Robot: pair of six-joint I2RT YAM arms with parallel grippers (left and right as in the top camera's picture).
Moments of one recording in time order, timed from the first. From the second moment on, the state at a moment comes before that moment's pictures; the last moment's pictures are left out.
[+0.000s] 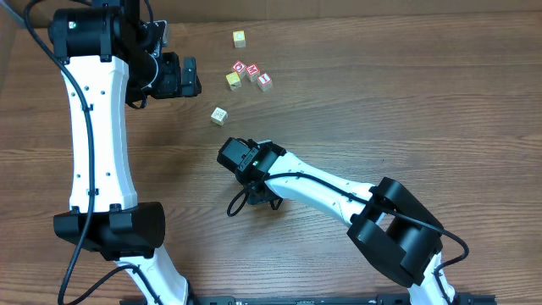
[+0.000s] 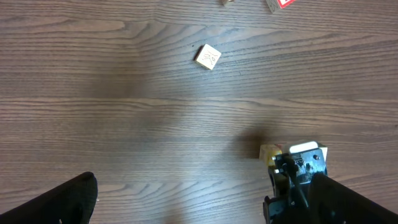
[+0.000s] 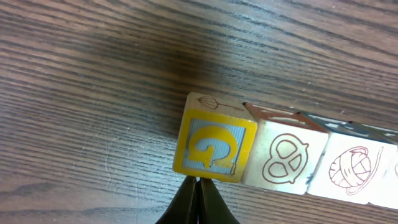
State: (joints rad) left arm 0.03 1.96 2.33 -1.69 0.13 -0.05; right arm 0.94 2.10 1.56 -0.92 0.12 0.72
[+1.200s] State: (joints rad) left arm 0.03 1.96 2.33 -1.69 0.13 -0.05; right arm 0.35 1.95 1.66 -1.07 0.11 0.62
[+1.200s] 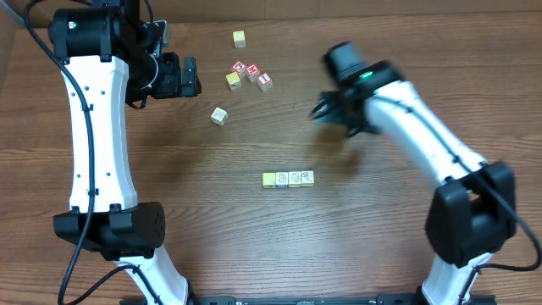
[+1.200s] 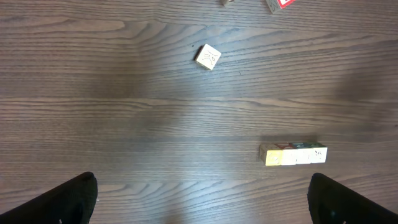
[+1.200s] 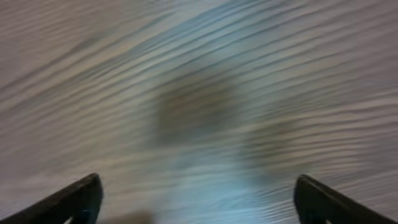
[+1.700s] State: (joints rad) left arm 0.03 1.96 2.33 -1.69 0.13 -0.05; right arm -0.03 1.95 1.66 -1.04 0.13 0.62
